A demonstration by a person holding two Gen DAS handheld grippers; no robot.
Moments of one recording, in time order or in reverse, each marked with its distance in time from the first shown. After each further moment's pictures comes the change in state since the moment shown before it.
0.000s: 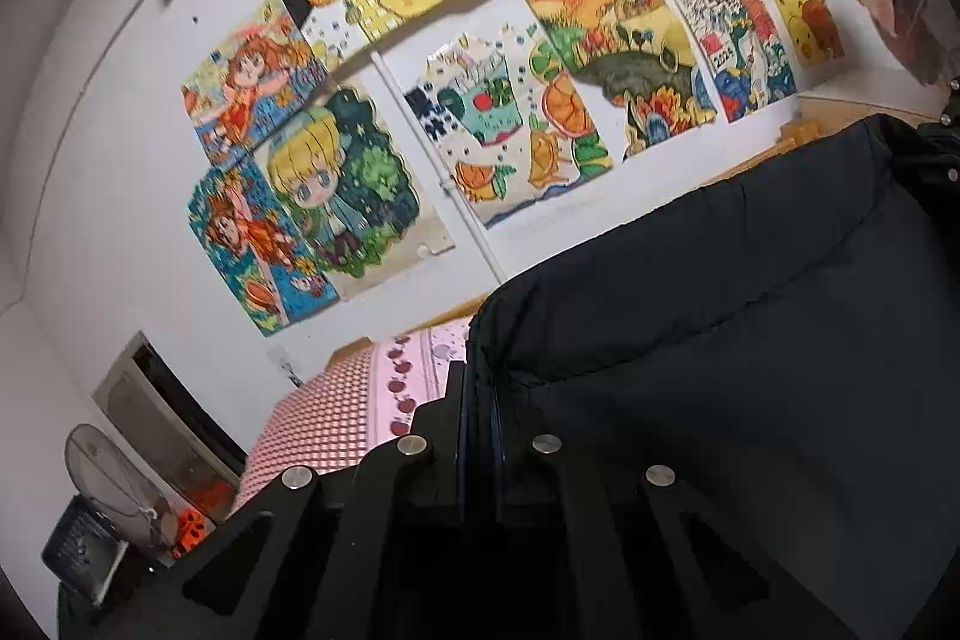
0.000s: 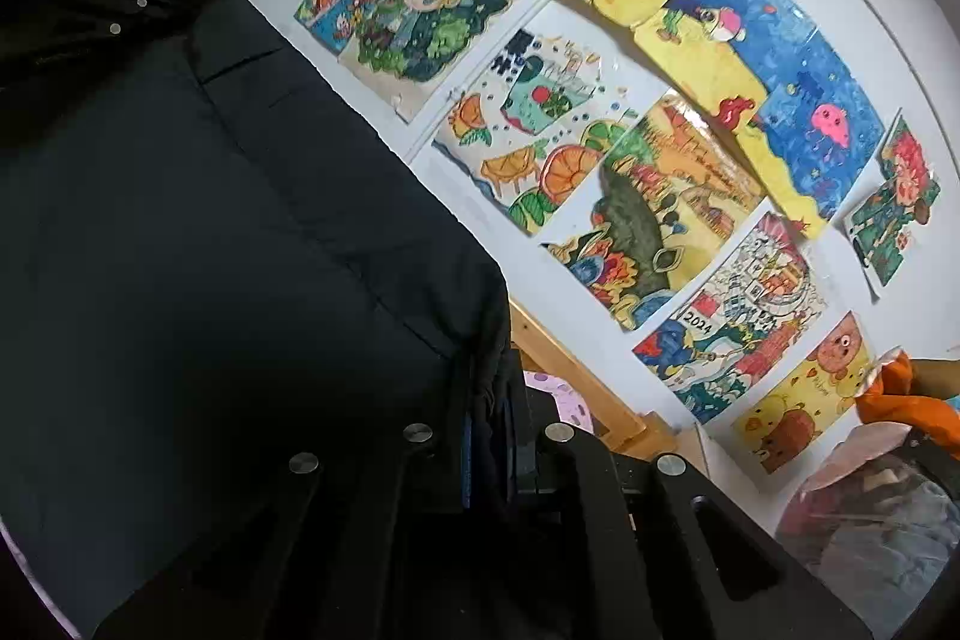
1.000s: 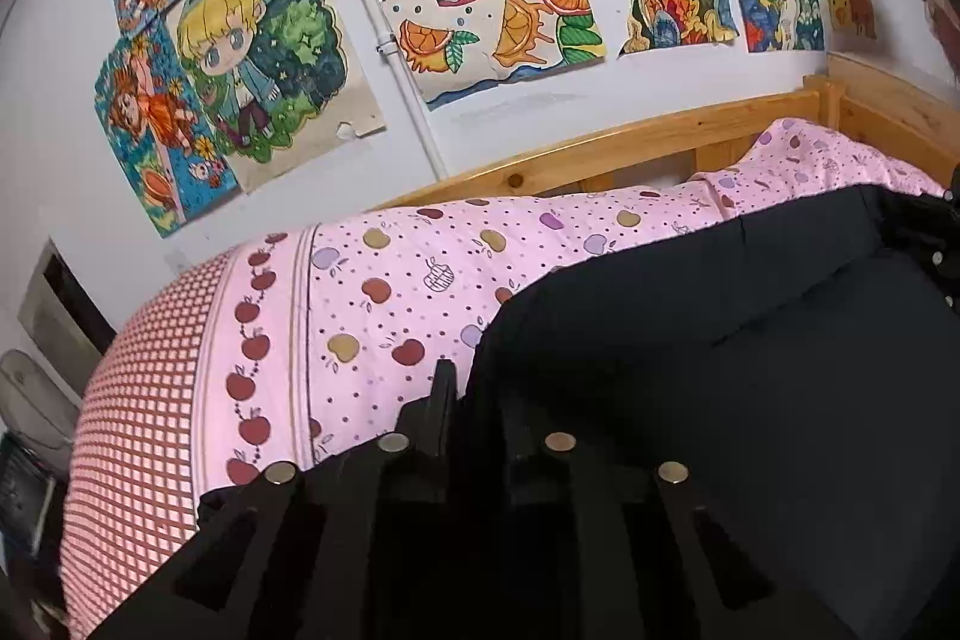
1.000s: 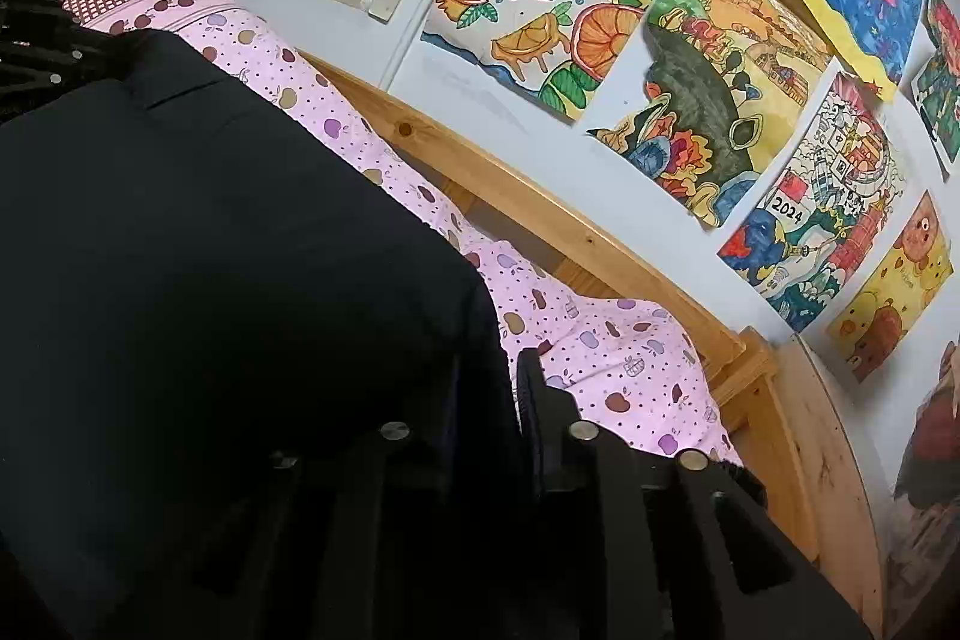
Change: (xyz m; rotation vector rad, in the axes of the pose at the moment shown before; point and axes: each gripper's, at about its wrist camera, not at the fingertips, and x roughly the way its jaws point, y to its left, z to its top) left arm 0.149 -0.032 -0.039 -0.126 0.203 -0.150; right arm 0.142 0.033 -0.031 0.170 0.163 0.064
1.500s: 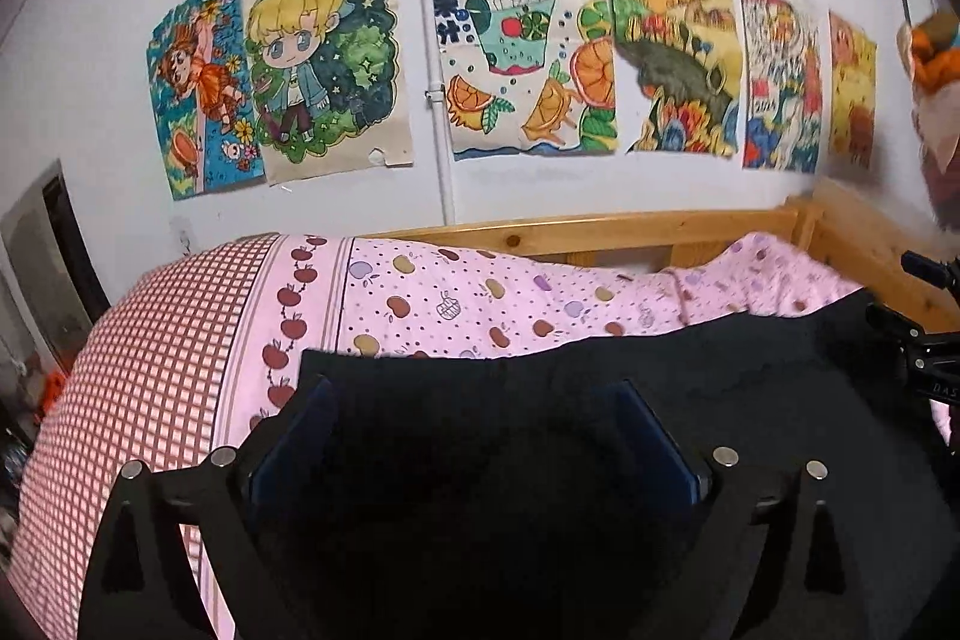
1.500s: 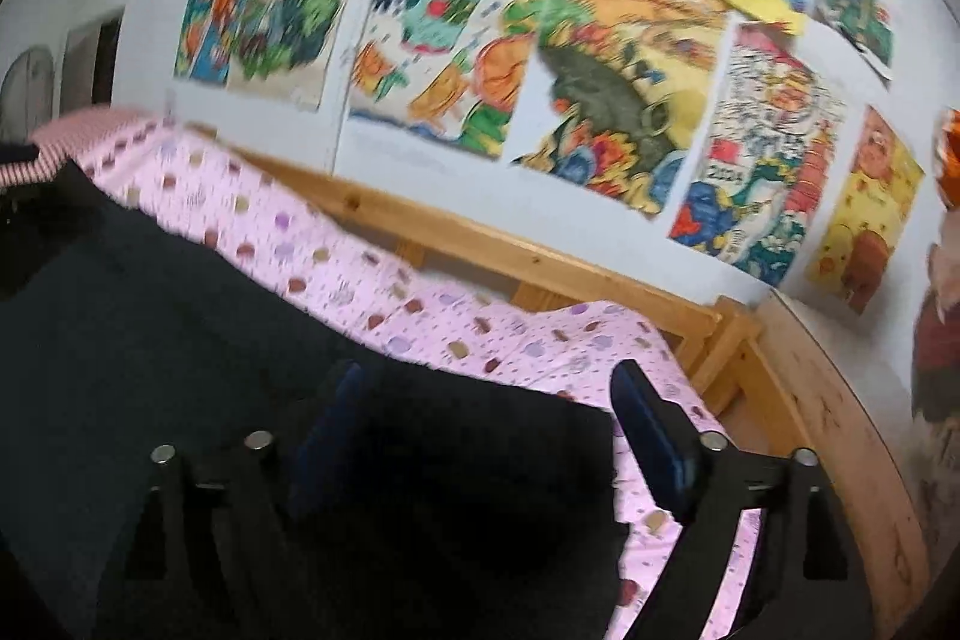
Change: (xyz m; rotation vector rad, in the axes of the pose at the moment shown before) left arm -0.065 0.038 -0.008 -0.231 -0.110 -0.108; right arm -0.056 -0.075 -0.018 0.275 -0.117 0.006
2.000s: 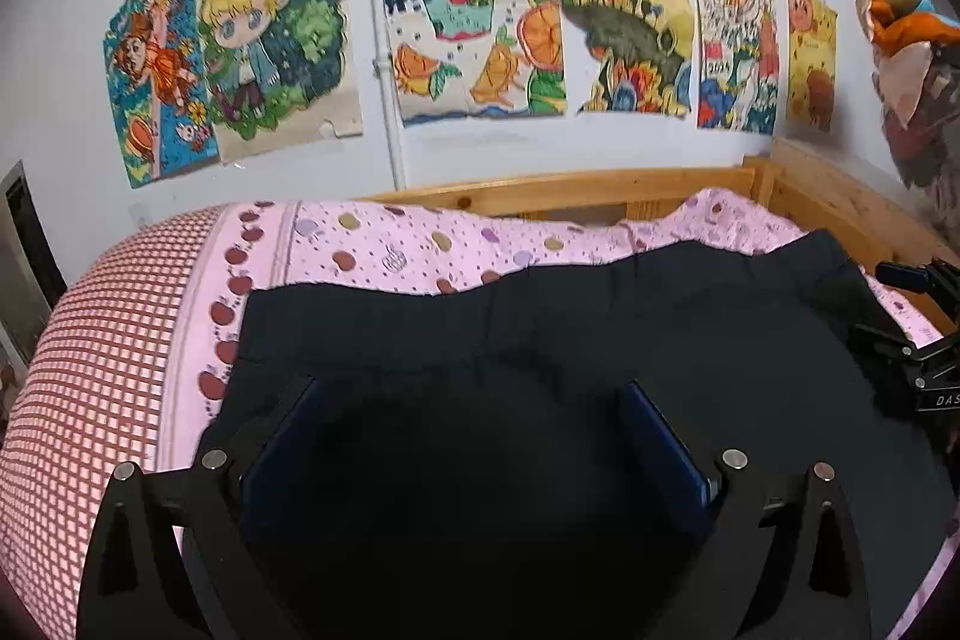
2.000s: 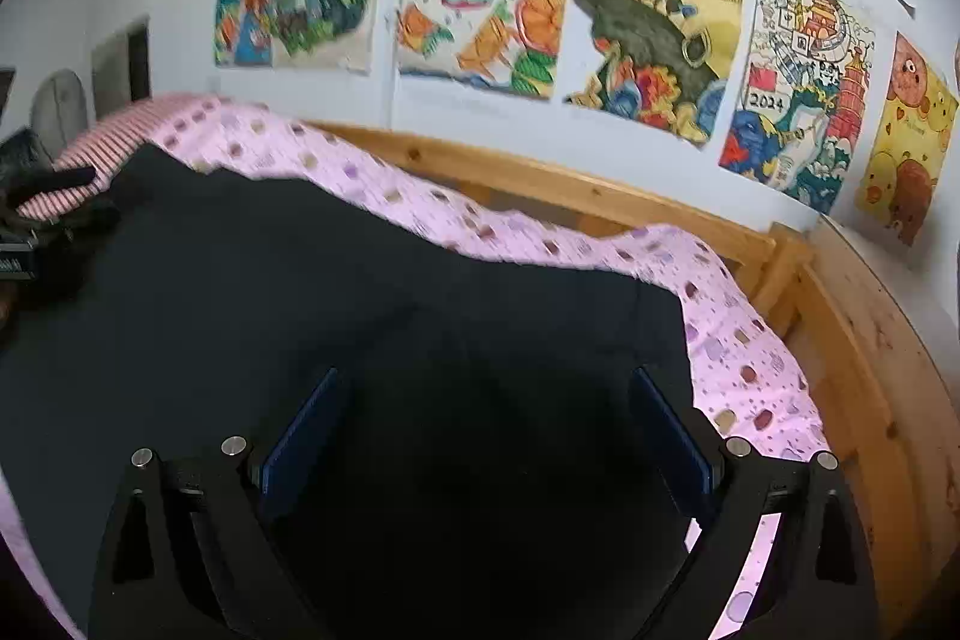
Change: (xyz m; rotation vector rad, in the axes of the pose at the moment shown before) left arm 0.012 -0.019 -0.025 0.063 0.069 -0.082; right arm 0.008 0.006 -0.042 0.043 0.179 0.130
